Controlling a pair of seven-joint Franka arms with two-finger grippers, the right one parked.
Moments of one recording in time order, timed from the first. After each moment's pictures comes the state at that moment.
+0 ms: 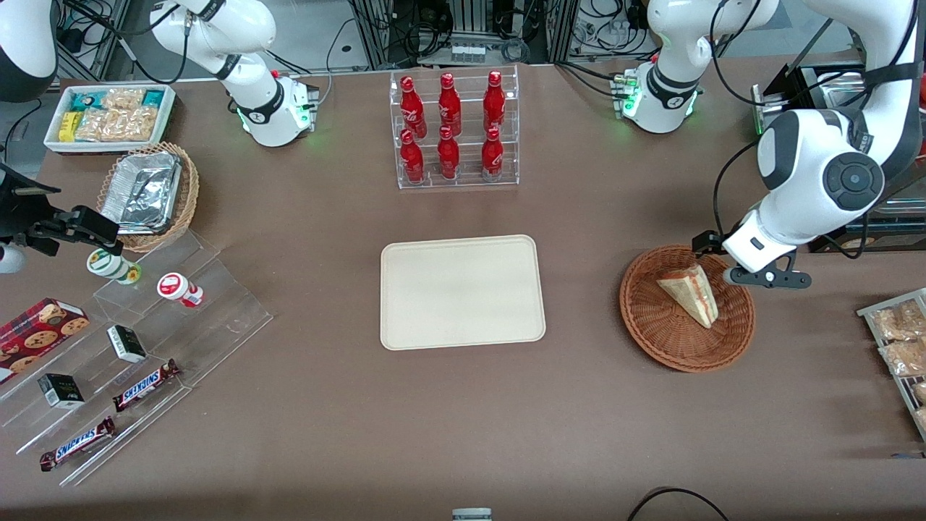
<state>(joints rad) 0.05 0.05 -0.11 -2.15 0.04 2.10 0.03</state>
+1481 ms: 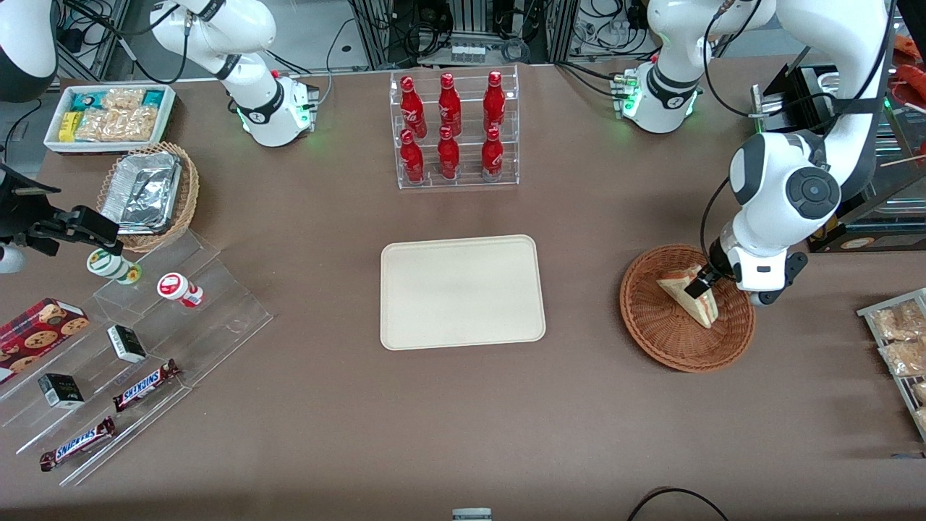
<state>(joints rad) 0.03 0.12 -0.12 -2.22 0.04 2.33 -0.87</state>
